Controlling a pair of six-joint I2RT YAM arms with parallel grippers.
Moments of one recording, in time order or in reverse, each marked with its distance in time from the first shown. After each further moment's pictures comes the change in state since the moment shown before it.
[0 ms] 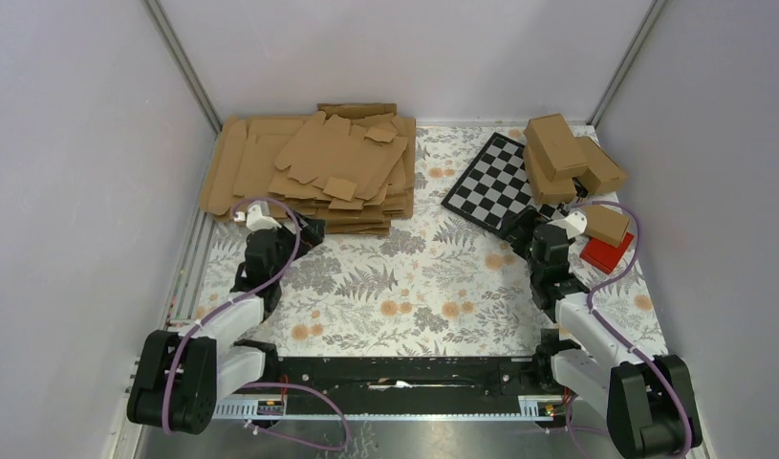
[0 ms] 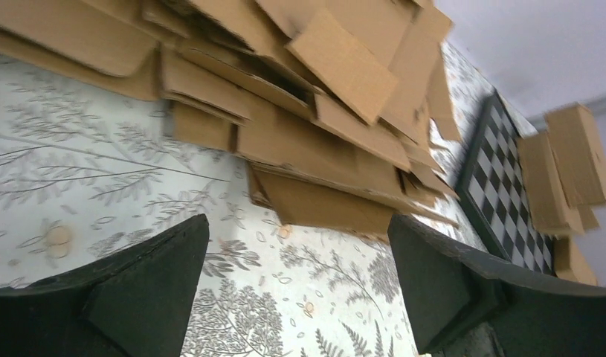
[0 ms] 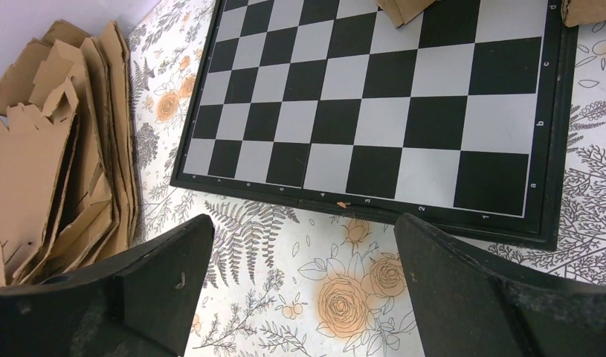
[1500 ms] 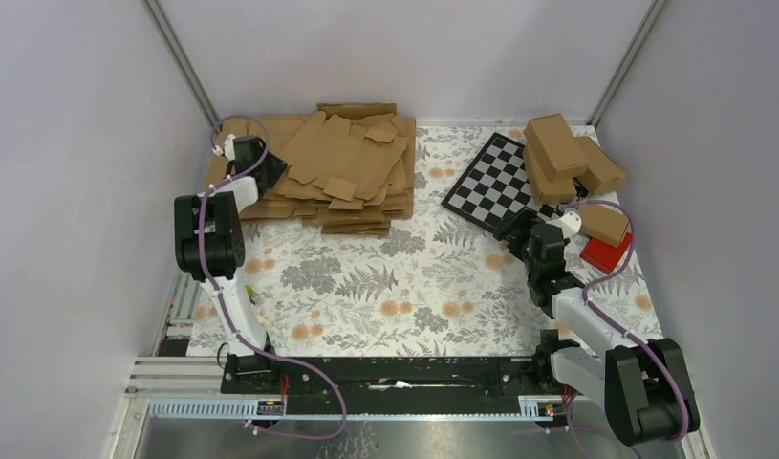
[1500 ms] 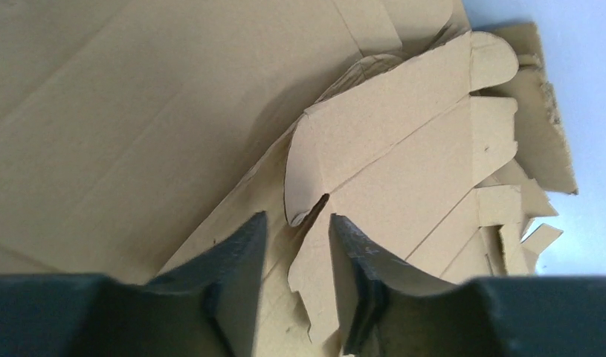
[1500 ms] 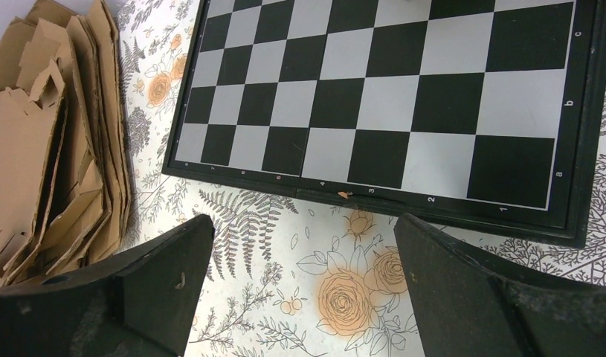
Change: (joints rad) left arm 0.270 0.904 1.040 -0.469 -0.075 -0.165; right arm 0.000 0.071 -0.012 0.050 -0.030 0.027
